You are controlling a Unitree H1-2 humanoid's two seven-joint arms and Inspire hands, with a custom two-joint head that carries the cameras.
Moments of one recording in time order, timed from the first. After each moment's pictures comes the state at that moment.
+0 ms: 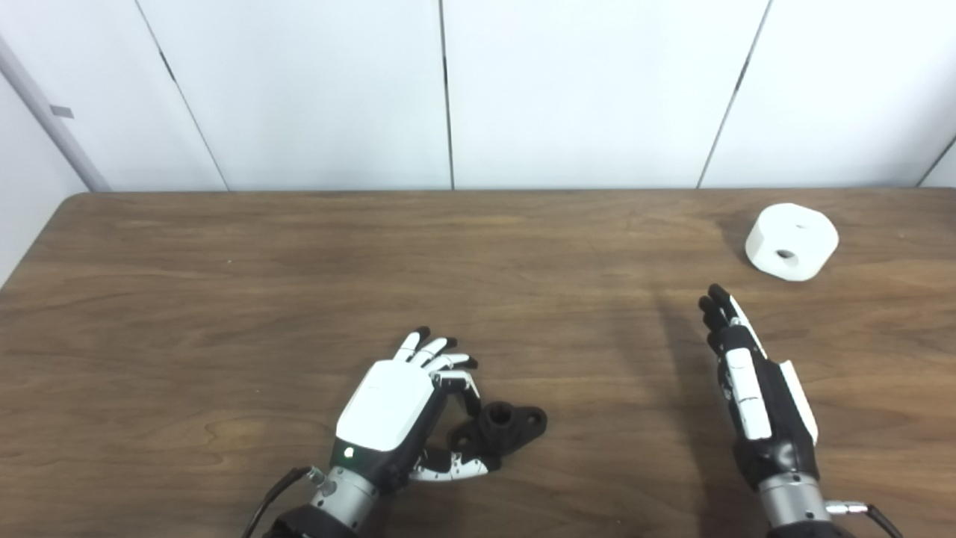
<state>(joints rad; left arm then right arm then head) 0.04 0.28 -0.47 -0.31 0.98 0.05 -0.06 0.21 -0.05 -0.05 -0.40 -0.05 0.16 0.00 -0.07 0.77</state>
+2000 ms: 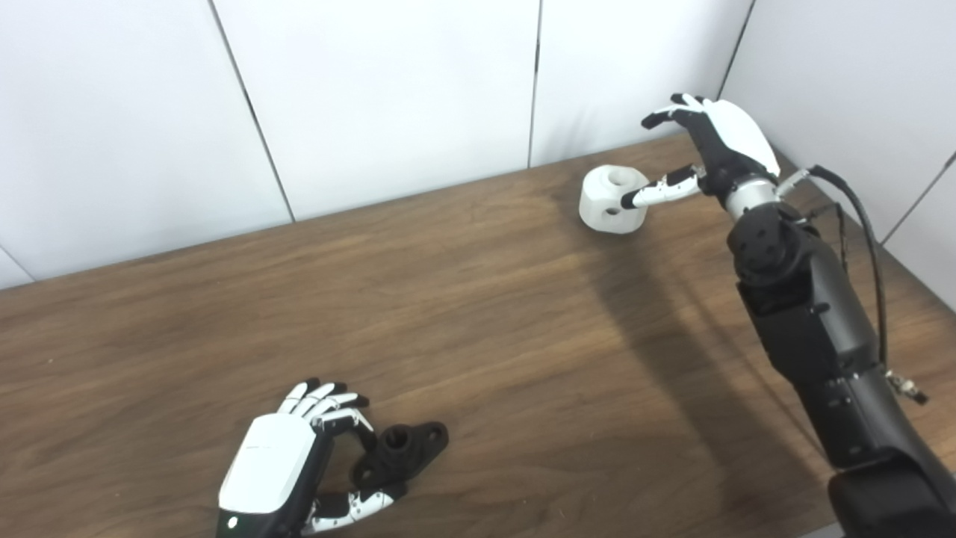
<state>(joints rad) 0.05 0.31 -0.38 -0.23 0.92 -0.10 -0.05 -0.41 -0.54 -0.05 -0.03 -0.68 0.47 0.20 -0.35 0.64</state>
